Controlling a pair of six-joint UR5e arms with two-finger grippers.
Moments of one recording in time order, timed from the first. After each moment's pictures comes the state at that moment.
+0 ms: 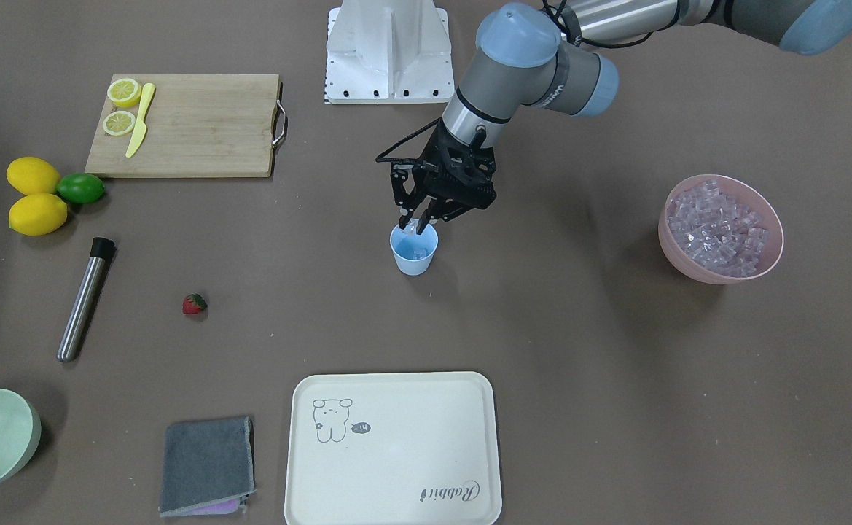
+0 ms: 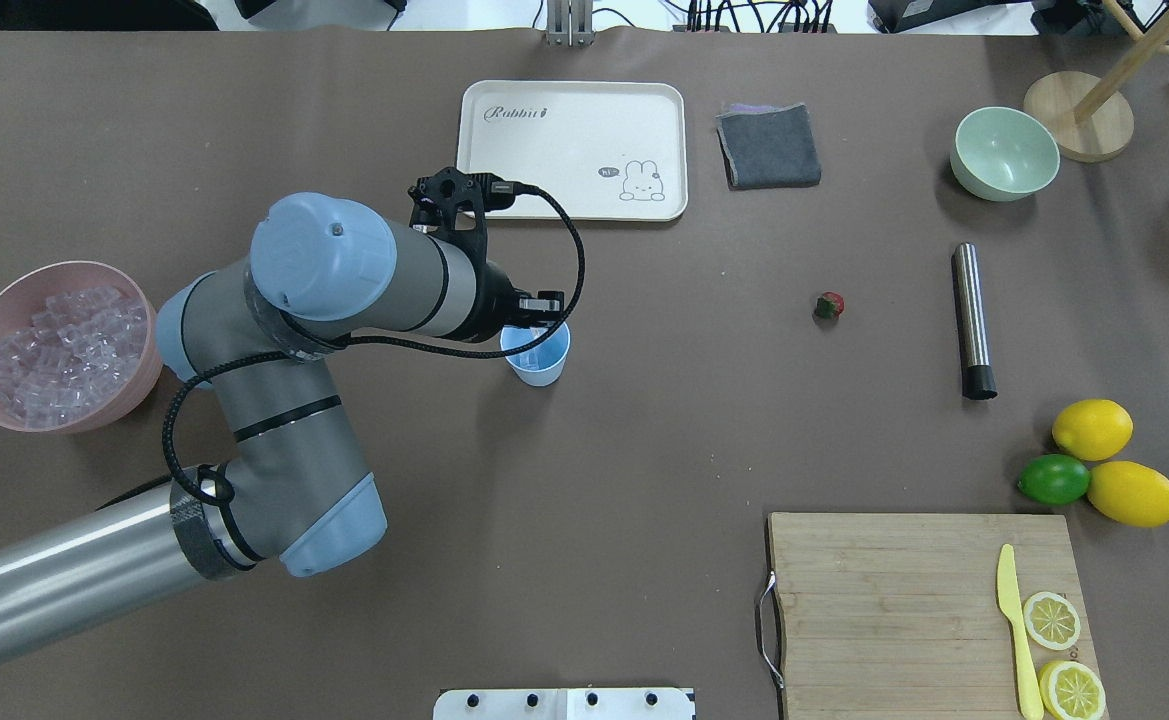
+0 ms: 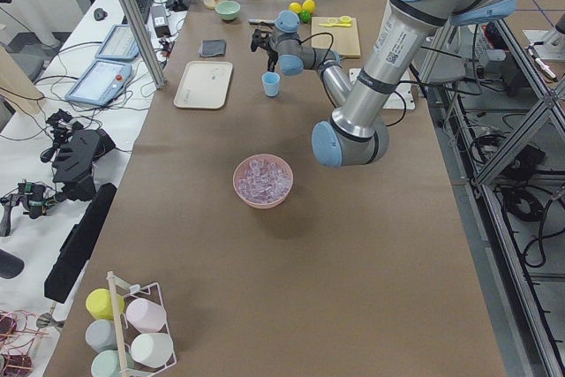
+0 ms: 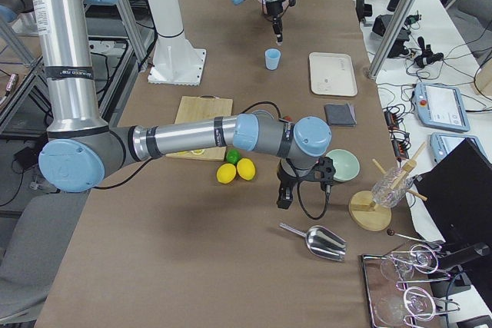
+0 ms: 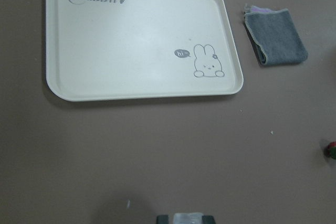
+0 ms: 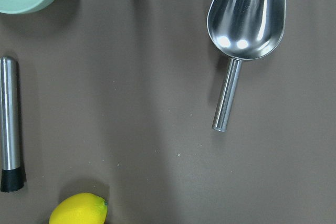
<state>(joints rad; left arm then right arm) -0.54 -2.22 -1.66 -2.05 -1.80 -1.20 1.58 -1.48 1.67 -1.91 2.41 -0.03</state>
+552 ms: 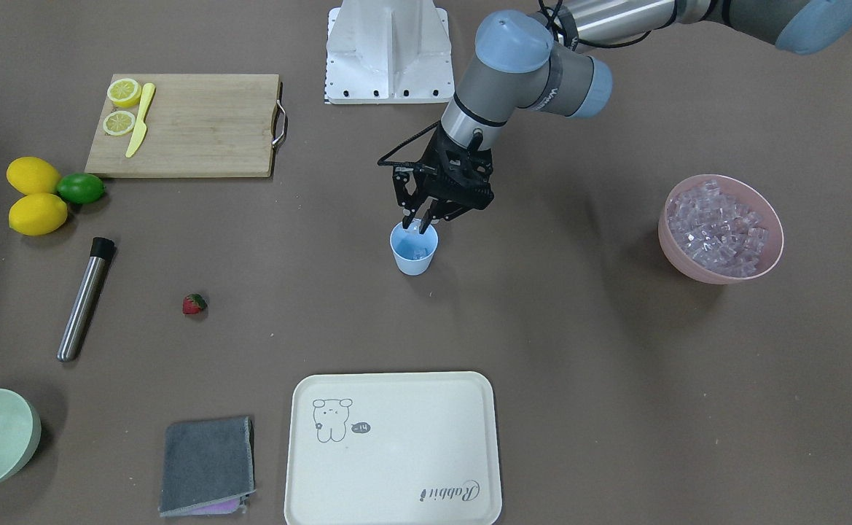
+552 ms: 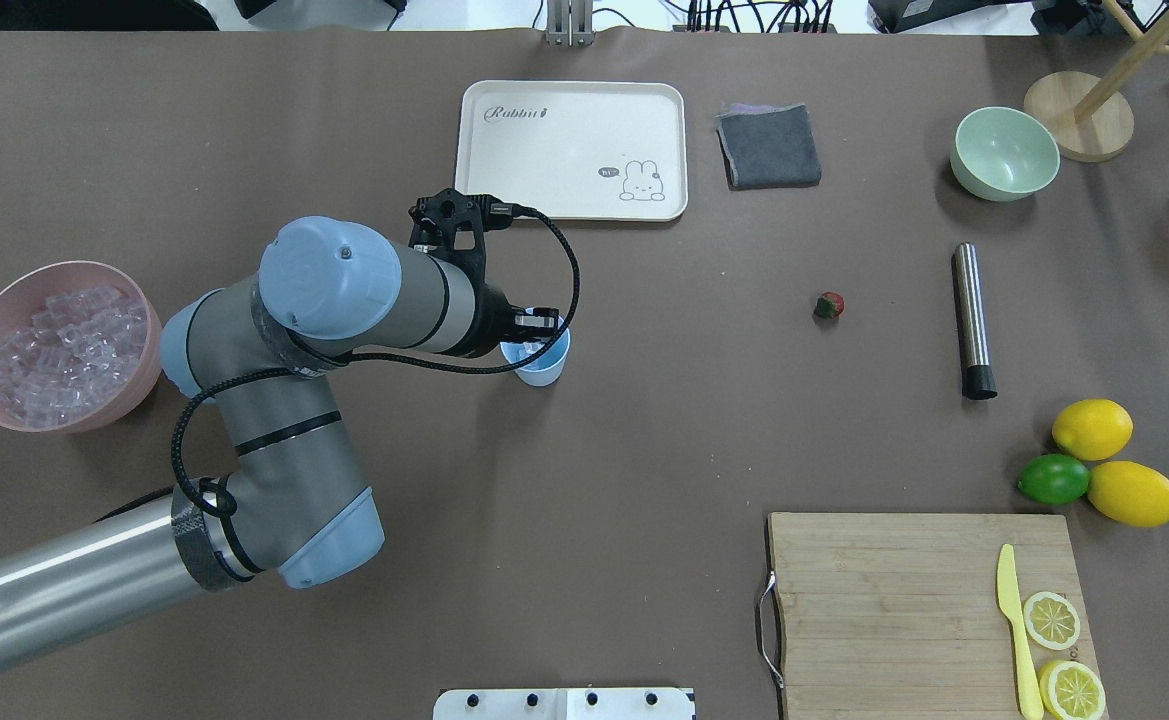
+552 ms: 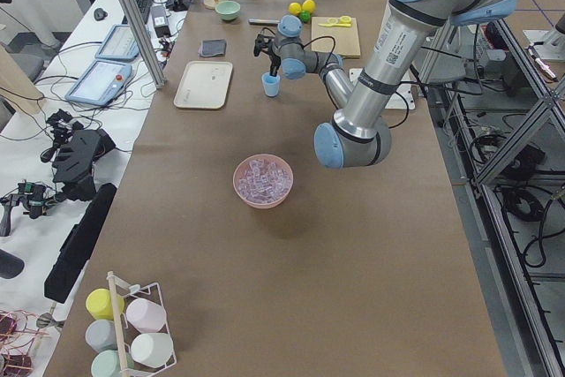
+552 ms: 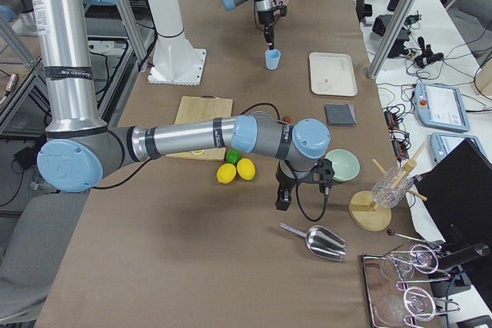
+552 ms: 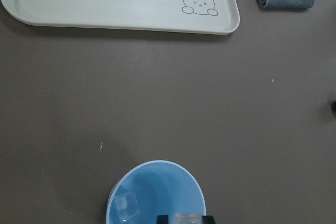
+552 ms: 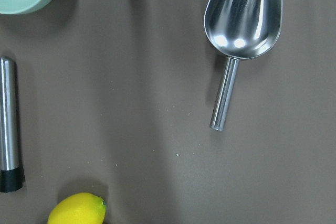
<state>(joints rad) -0.54 -2.21 -1.65 -2.05 -1.79 -1.20 1.58 -1.48 1.66 -1.91 2.41 -0.03</state>
